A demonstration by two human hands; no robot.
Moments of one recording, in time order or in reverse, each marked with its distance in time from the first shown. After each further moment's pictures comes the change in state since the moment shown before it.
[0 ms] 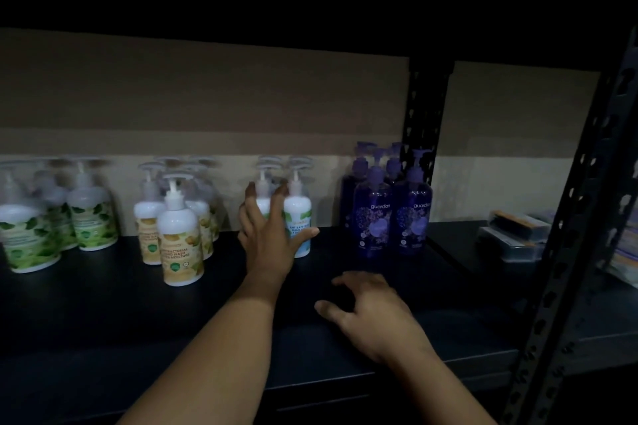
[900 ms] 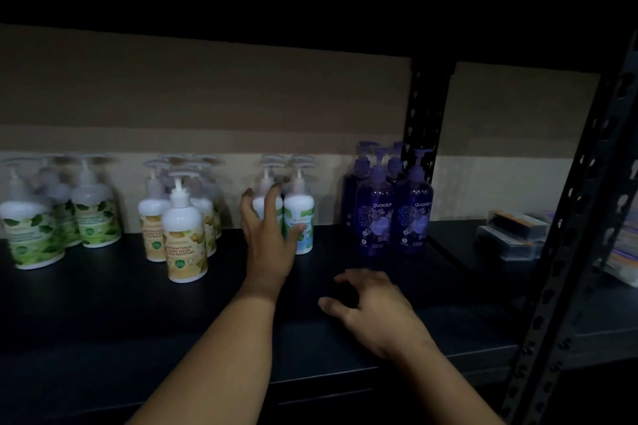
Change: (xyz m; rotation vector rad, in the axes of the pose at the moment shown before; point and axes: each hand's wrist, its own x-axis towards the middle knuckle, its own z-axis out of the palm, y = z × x) left_hand -0.010 -0.001 -0.011 -0.274 0.053 0.037; right_hand 0.002 0.003 0.003 0.015 0.008 0.022
